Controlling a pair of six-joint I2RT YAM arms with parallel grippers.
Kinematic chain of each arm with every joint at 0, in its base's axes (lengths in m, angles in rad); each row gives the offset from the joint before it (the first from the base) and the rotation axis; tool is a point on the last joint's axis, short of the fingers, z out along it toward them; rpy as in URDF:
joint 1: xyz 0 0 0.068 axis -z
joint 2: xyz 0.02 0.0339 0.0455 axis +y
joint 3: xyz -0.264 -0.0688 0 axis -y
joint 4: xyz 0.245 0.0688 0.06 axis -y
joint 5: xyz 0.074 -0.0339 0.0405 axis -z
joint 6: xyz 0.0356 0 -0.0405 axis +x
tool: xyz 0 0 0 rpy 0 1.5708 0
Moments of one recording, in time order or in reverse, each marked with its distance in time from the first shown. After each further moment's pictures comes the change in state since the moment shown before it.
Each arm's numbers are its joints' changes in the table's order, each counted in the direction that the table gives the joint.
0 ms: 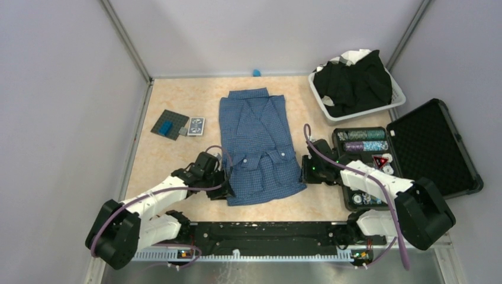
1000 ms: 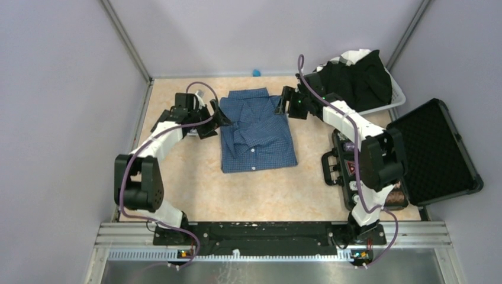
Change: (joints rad) left arm -0.414 0.468 0.665 0.079 0.186 0.158; right arm 0.180 0.553 0.859 0.001 -0.145 -0.048
